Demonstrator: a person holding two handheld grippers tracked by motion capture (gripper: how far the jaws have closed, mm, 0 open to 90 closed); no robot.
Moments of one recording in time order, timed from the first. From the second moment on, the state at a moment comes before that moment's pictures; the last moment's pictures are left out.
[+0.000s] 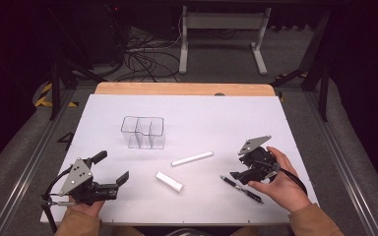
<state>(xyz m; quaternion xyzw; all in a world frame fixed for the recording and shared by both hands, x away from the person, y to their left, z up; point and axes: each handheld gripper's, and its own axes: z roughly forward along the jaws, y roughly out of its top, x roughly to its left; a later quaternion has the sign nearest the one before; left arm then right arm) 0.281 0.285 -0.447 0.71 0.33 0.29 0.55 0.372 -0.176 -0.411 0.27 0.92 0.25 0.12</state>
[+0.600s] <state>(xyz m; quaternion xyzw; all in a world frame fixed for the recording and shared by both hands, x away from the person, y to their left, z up) 0.281 0.285 -0.447 0.71 0.33 0.29 0.55 0.369 -0.164 -0.424 0.24 0.96 0.13 0.07</state>
